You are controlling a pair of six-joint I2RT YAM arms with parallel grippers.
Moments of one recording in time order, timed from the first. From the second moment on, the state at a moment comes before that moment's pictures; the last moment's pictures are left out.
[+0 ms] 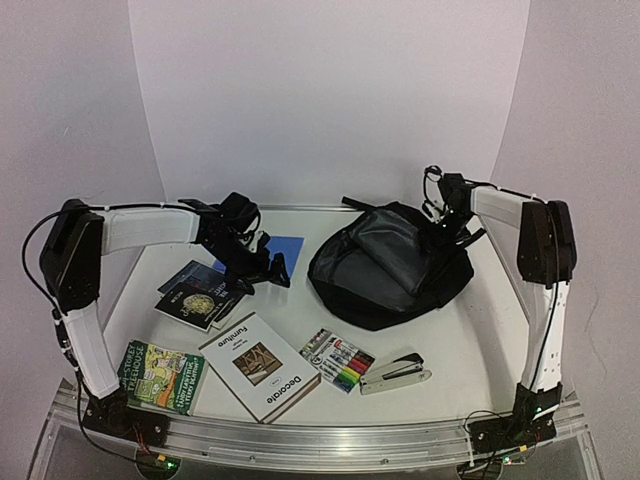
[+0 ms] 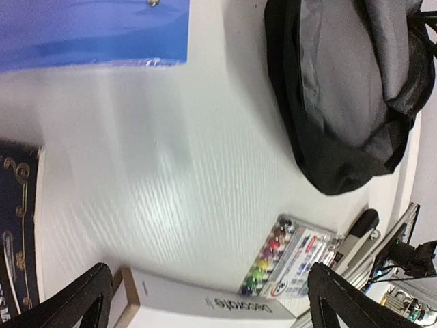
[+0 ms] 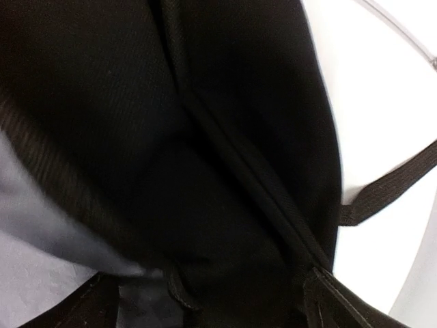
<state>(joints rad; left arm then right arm) -0.62 1.87 1.39 -0.65 0.35 -0.56 0.18 2.23 1.83 -0.74 0.06 -0.22</state>
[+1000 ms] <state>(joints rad) -0.85 1.19 0.75 -0.78 0.18 -1.29 0.55 1.80 1.56 -0.84 -0.55 -0.09</state>
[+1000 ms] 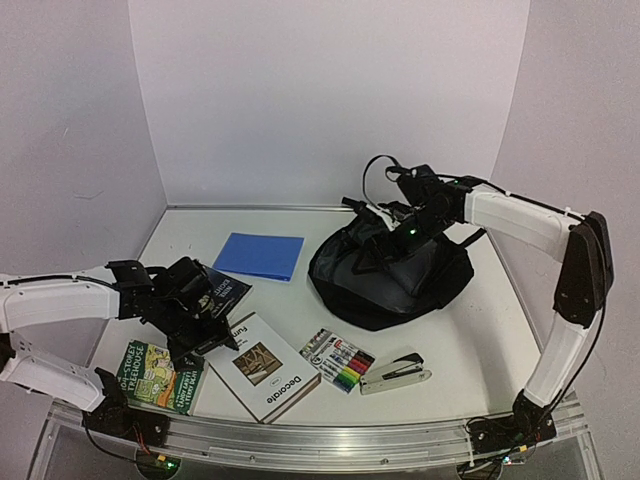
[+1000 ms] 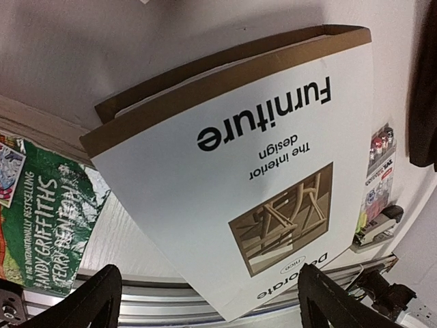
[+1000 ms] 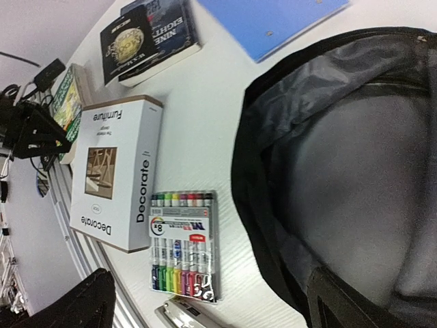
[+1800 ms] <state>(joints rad) -0.84 1.53 0.84 -0.47 0.13 -1.19 0.76 2.22 1.71 -0.77 -0.71 -0.07</state>
